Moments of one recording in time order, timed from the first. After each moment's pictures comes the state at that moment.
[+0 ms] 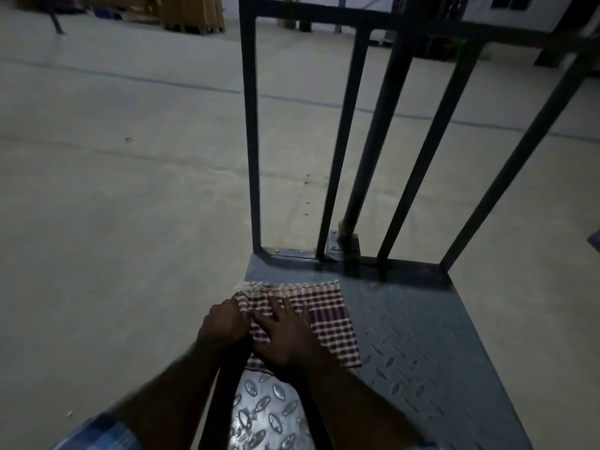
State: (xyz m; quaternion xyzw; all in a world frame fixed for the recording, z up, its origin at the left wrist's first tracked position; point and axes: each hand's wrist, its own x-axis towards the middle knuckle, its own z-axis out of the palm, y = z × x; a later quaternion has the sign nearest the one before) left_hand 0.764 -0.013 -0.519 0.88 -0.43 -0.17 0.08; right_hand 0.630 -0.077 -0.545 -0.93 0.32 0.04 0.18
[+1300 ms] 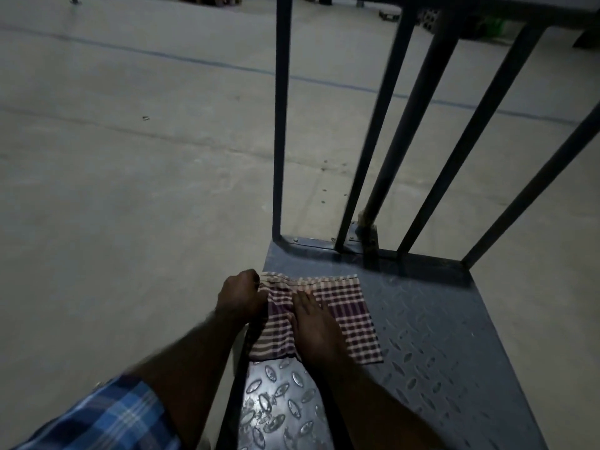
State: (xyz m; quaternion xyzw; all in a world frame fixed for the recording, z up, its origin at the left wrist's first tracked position) left_hand 0.785 -0.025 -0.503 0.88 -0.38 -0.19 0.21; right_hand 0.621 -0.068 -0.557 -0.91 0.38 -0.05 0.17
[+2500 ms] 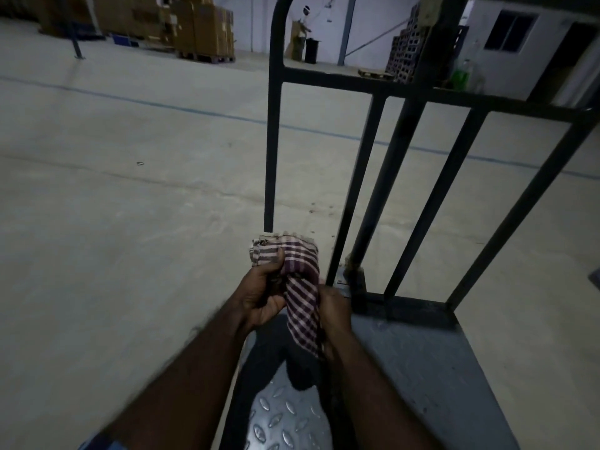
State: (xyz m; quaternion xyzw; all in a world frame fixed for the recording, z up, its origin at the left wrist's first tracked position) left_hand 0.767 -0.076 -0.394 0.34 -0.12 -0.63 0.69; right_hand 0.647 -0.124 -0.429 -0.47 0.55 -0.33 0.60
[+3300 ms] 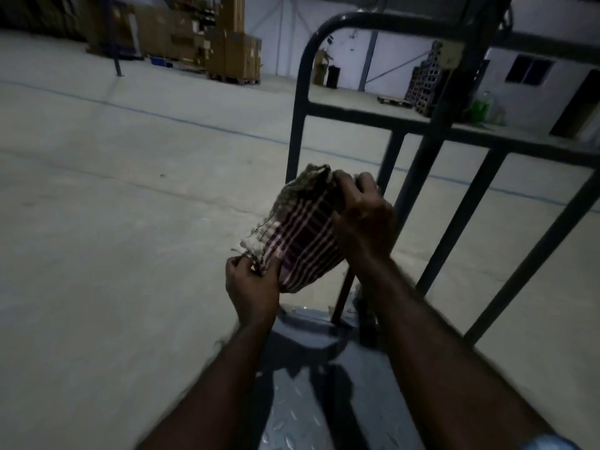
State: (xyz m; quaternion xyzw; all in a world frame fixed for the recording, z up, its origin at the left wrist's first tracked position) left_hand 0.775 -0.086 -0.379 0.72 -0.20 0.03 0.67; right_hand 0.679 -0.182 -0.264 -0.81 0.30 -0.50 -0.10
